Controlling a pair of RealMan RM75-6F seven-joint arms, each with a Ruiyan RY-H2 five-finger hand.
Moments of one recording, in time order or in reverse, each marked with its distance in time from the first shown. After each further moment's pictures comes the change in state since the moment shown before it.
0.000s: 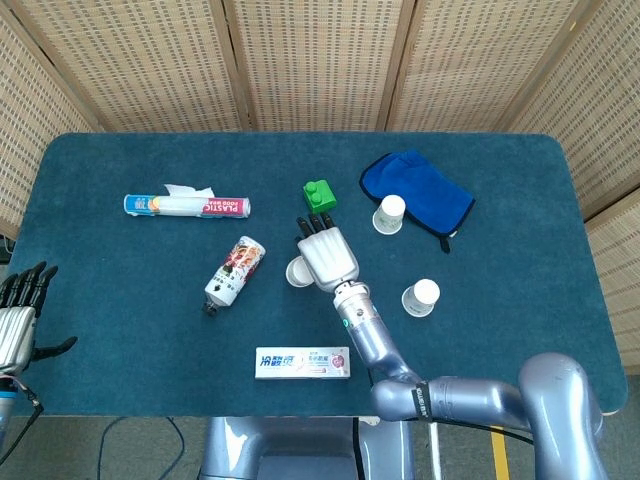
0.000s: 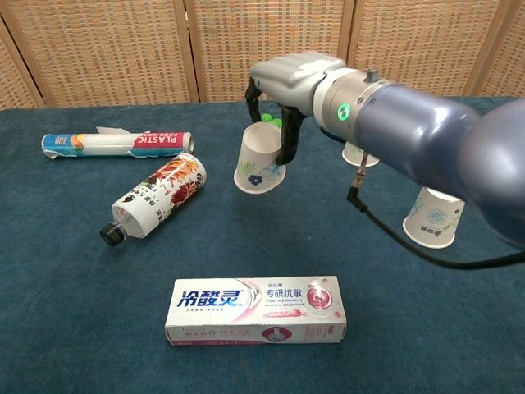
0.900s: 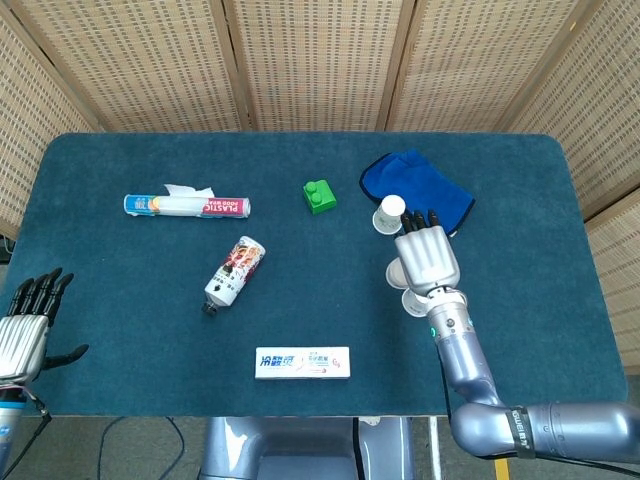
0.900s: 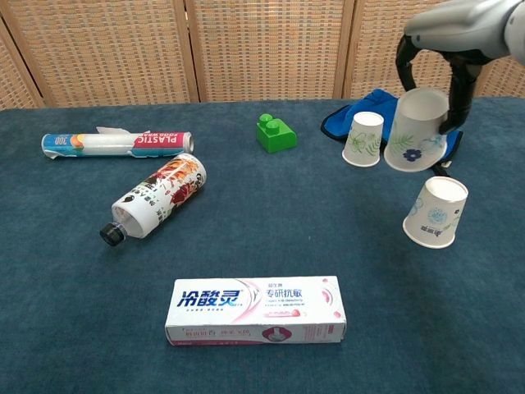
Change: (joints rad) left arm 0.015 0.001 0.034 -0.039 0.076 0.051 0.020; right arm -0.108 0.465 -0.099 -0.536 0.286 0.238 -0.261
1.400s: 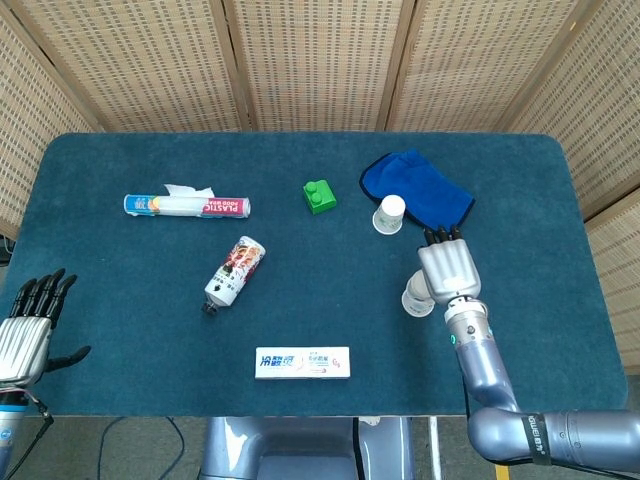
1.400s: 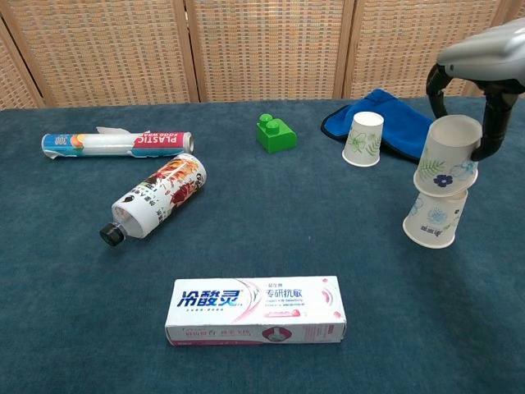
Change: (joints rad) left arm 0.005 -0.003 0.006 -0.011 0.025 0.023 0.019; right arm -0.042 0.023 -0.069 0.021 -0.001 -0.039 0.086
